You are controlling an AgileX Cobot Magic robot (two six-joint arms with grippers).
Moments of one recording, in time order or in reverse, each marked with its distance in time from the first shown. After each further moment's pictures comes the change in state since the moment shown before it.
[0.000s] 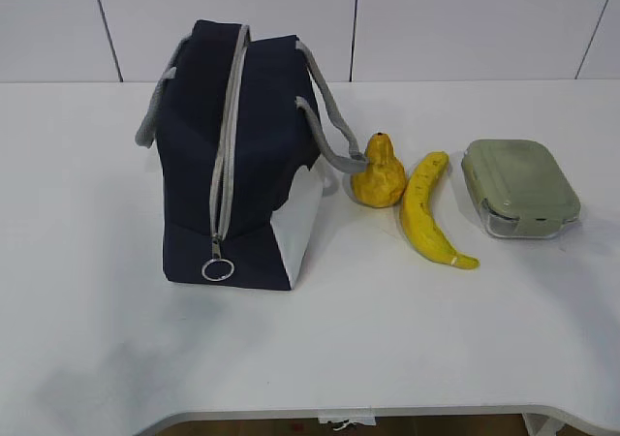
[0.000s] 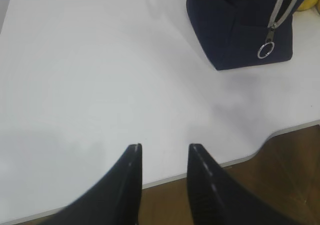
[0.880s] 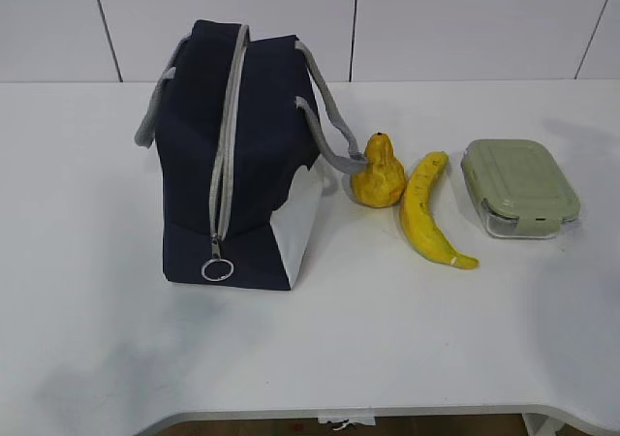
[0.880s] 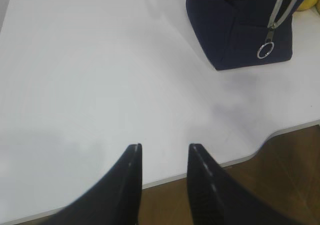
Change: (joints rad) left arm 0.000 0.000 0.000 0.000 0.000 0.000; right arm -0.511 0.289 -0.224 0.716 -0.071 -0.719
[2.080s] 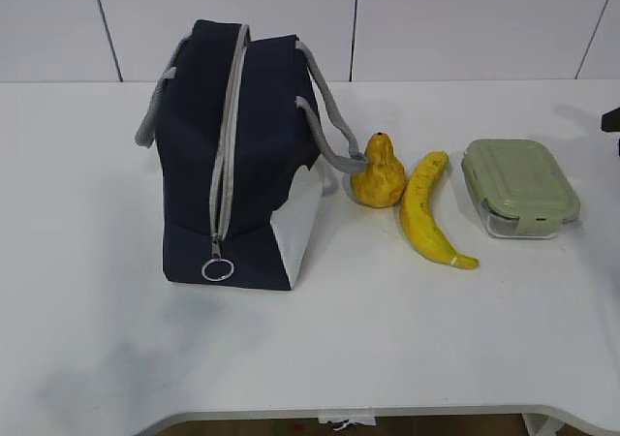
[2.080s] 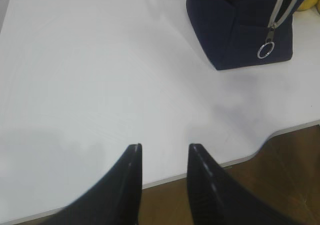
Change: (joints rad) left arm 0.000 0.000 0.000 0.000 0.000 0.000; right arm -0.131 0.631 -0.397 0.749 0.398 -0.615
